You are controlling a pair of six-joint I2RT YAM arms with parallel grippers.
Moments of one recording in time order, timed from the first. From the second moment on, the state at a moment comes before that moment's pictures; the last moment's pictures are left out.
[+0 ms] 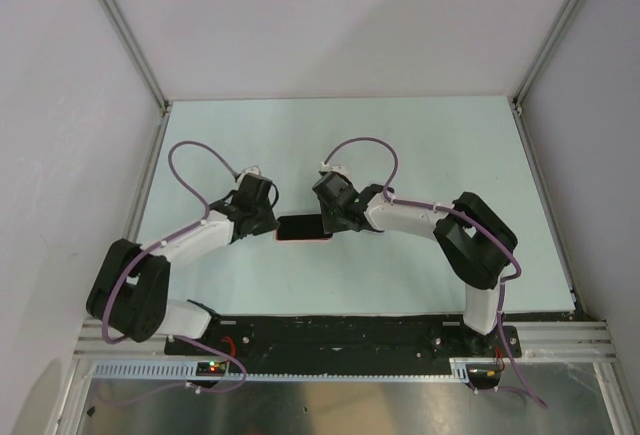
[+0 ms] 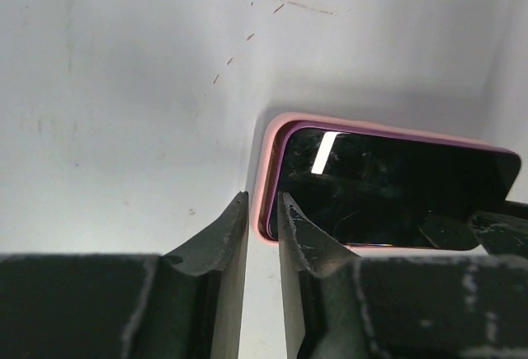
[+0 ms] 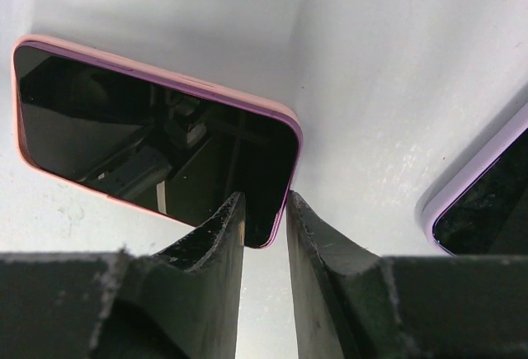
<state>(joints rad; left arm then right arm) -0.45 1.37 0.72 -0.31 -0.18 -0.67 0.89 1.88 1.23 -0.32 0.17 0.60</state>
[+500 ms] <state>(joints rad) -0.45 1.44 0.70 -0.24 -0.15 -0.69 0.90 1.89 1.25 -0.34 0.19 0.59</state>
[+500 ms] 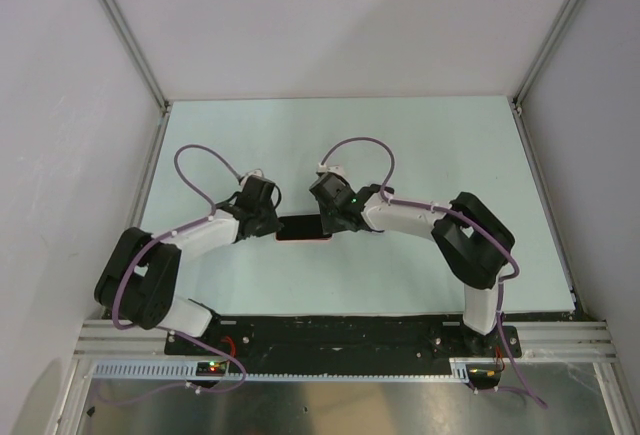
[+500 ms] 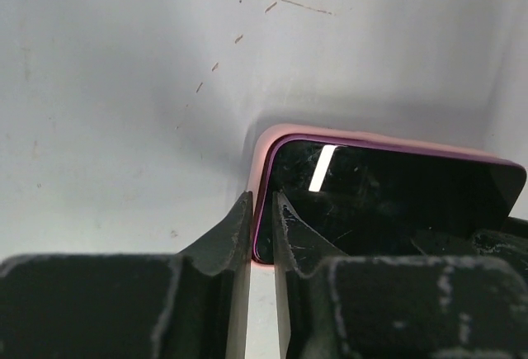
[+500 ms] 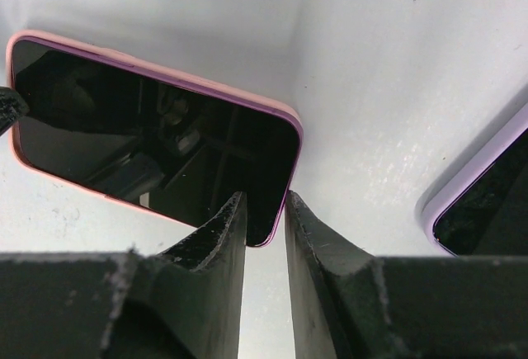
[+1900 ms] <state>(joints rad) -0.45 1.45 0.65 -0.11 -0.13 -0.71 0.99 1.91 1.20 -0.27 0.38 0.60</state>
